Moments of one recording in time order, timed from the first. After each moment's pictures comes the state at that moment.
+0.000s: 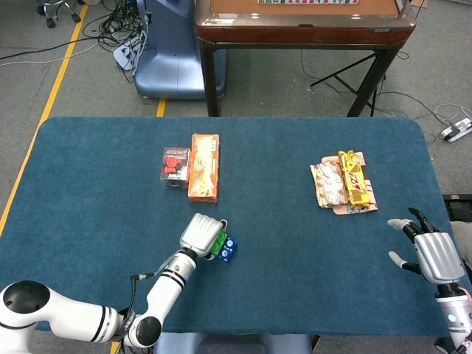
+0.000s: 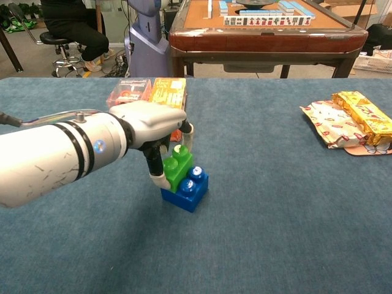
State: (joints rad) left arm -1.01 -1.71 -0.19 -1.76 0.59 1.18 0.98; right arm 0.13 -1.20 0.03 -1.36 -1.57 1.46 0.15
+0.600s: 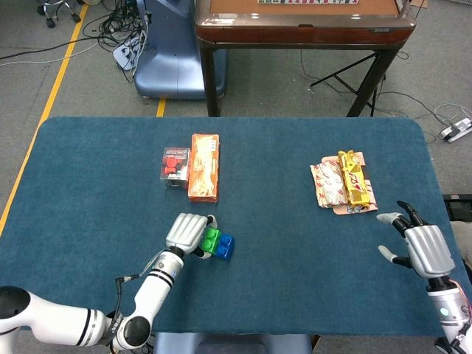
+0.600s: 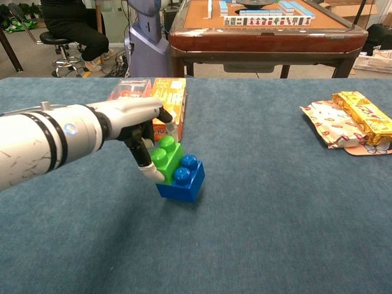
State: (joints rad) left arm -0.93 -1.64 -0.23 -1.84 0.55 1.21 0.78; right arm 0.17 -1.18 0.05 -1.43 -1.60 1.45 0.15
